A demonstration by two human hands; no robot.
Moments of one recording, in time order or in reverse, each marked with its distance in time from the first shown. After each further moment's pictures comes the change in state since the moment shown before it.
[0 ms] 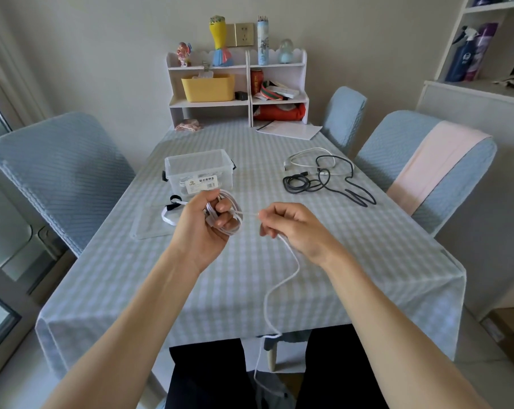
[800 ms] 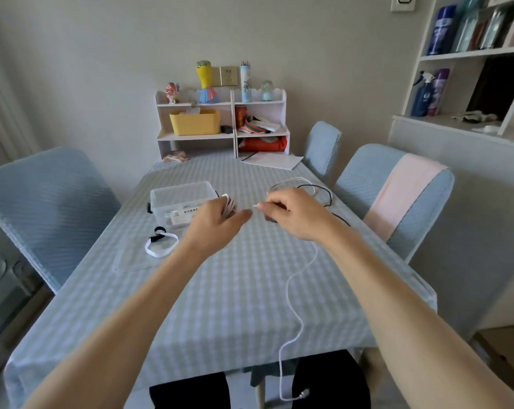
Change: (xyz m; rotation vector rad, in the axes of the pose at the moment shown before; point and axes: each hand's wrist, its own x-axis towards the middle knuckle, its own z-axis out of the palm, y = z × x) left_hand 0.035 0.009 0.043 1.352 -0.036 0.502; right_hand 0.025 -0.066 -0.058 -0.785 0.122 -0.169
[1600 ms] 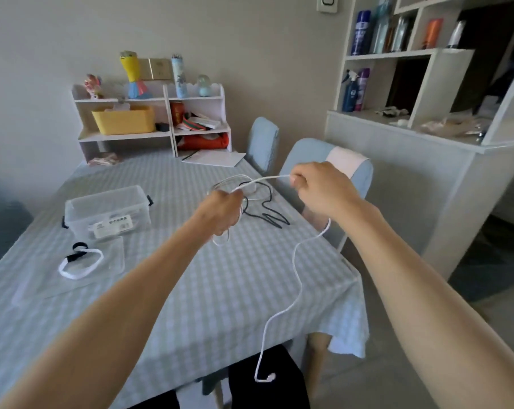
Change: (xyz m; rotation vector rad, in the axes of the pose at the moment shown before) left_hand 0.041 0.069 0.090 -0.140 -0.302 -0.340; right_hand -0.051 0.057 -0.101 -0.492 0.173 0.341
